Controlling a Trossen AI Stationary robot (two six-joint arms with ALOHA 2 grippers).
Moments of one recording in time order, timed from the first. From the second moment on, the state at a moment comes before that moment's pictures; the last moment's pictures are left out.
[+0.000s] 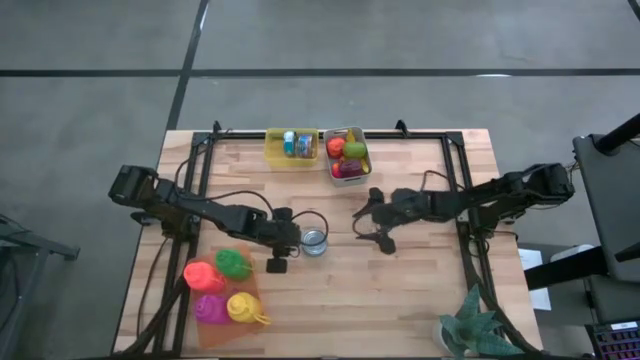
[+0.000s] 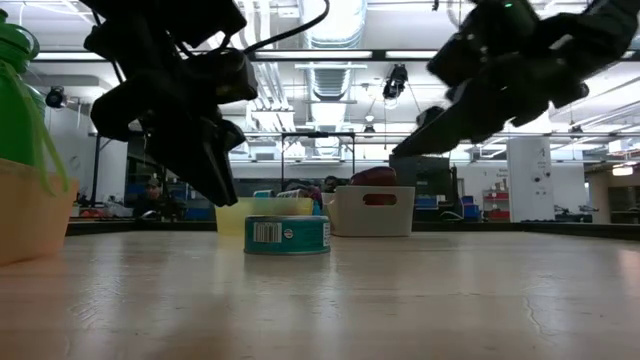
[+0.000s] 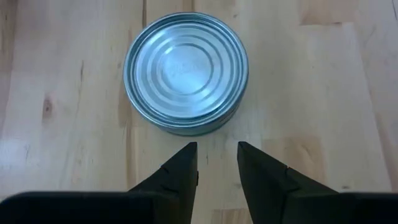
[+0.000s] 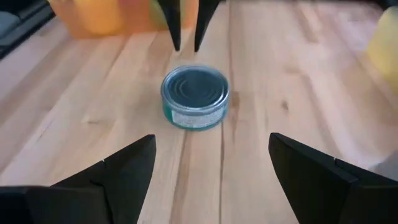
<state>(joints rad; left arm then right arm) -0.19 1.57 0.81 -0.28 -0.09 -0.08 -0.02 1.34 0.46 0.40 -0.13 -0.03</state>
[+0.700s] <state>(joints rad) -0.19 1.57 0.81 -0.28 -0.11 -0.11 0.00 1.79 0.74 0.40 -0.14 -0.09</state>
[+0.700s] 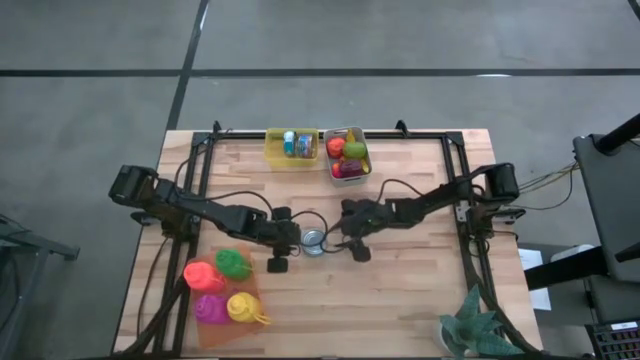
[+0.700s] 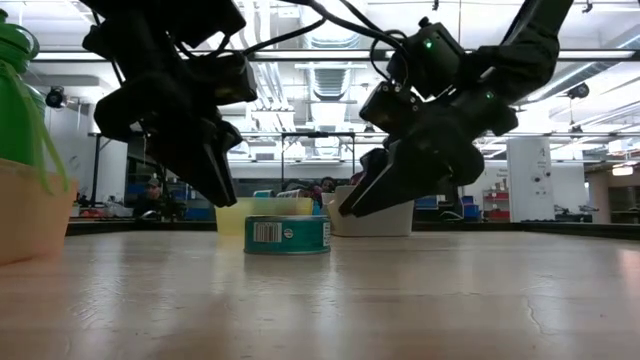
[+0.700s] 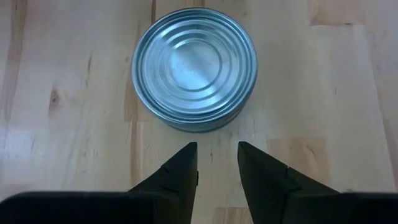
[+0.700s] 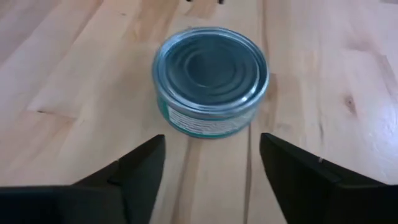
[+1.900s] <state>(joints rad) -0.18 1.57 0.81 -0.26 -0.15 -0.11 0.00 1.93 0.77 0.50 -0.14 0.00</state>
